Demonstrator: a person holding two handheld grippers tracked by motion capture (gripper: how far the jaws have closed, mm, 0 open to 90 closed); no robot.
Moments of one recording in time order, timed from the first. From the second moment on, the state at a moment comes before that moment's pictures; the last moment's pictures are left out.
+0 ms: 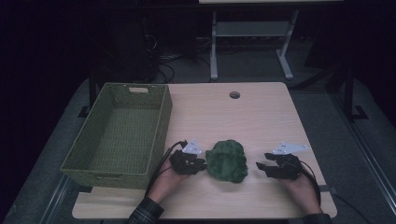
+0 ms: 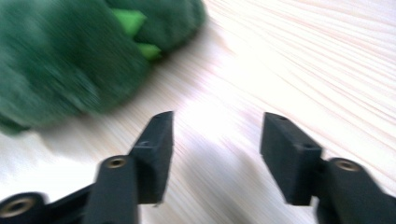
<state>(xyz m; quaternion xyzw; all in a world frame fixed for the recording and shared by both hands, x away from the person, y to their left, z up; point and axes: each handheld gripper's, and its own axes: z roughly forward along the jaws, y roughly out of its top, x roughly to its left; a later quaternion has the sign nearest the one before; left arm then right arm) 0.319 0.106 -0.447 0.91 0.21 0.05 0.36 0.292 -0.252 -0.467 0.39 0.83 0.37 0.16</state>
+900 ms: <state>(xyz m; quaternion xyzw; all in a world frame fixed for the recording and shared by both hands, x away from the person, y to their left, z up) 0.338 0.064 -0.393 0.94 0.12 0.05 0.31 0.291 -0.266 -0.482 0.42 0.82 0.36 0.16</state>
